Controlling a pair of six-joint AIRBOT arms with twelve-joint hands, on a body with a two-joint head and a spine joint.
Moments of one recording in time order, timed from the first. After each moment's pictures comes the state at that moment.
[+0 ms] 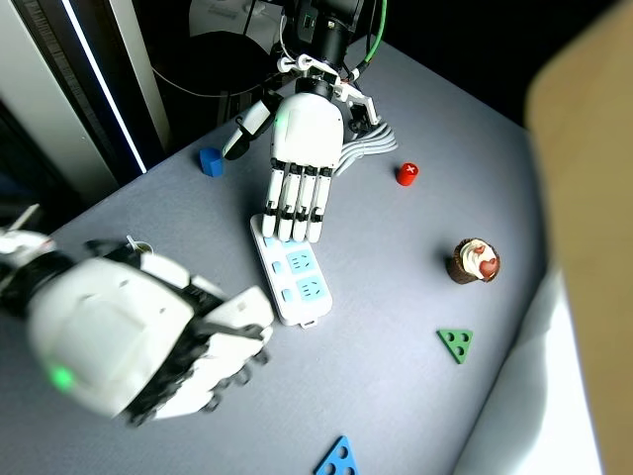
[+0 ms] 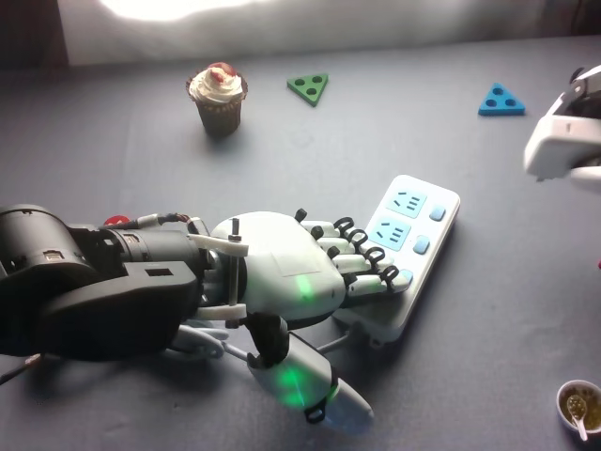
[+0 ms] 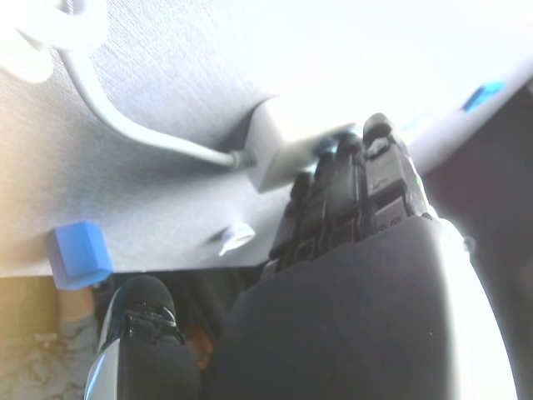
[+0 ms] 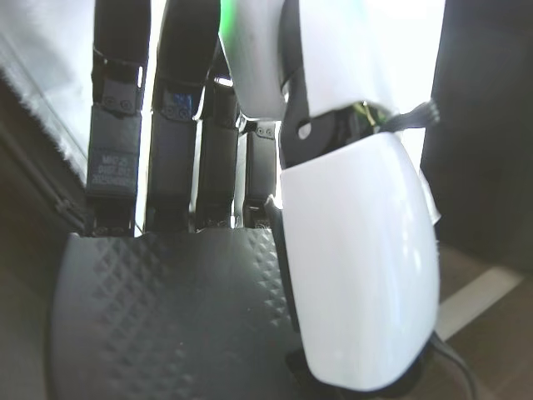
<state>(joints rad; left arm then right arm) 0.58 -1.15 0.96 -0.03 0.04 1.25 -0.53 -0.86 0.97 0.66 0.84 -0.92</state>
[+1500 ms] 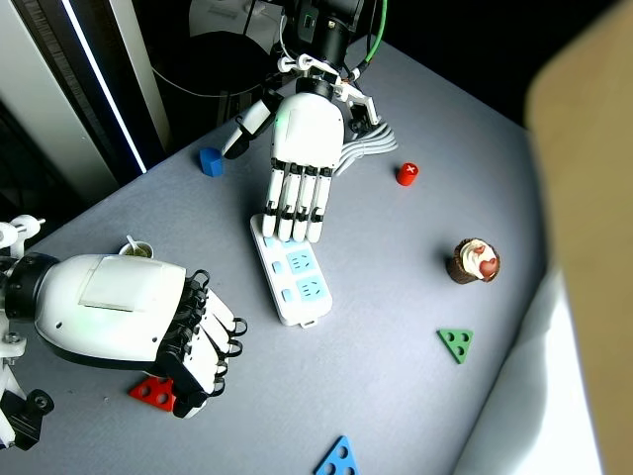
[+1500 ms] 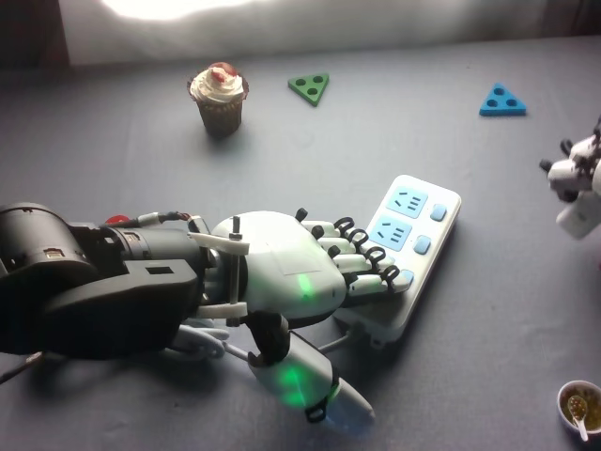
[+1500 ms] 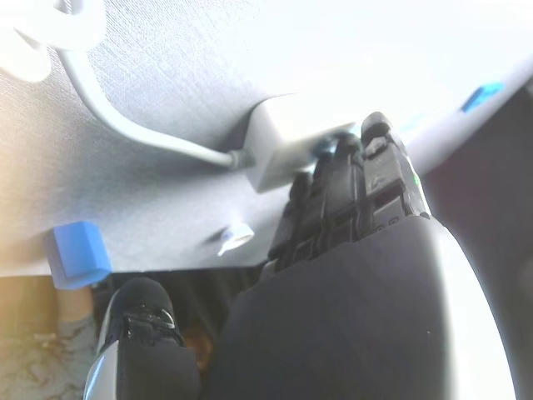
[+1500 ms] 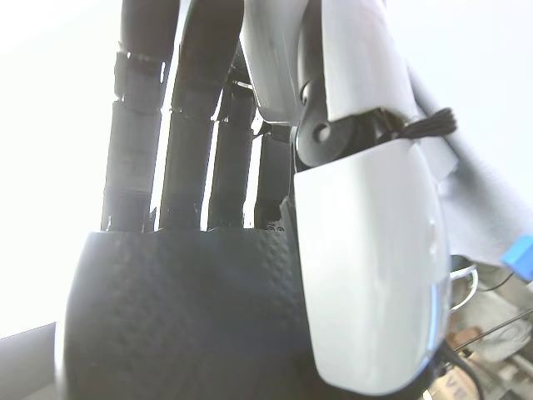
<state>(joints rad) 0.58 -1.15 0.97 -0.04 0.04 1.25 -0.65 -0.89 1.07 0.04 0.79 -1.41</state>
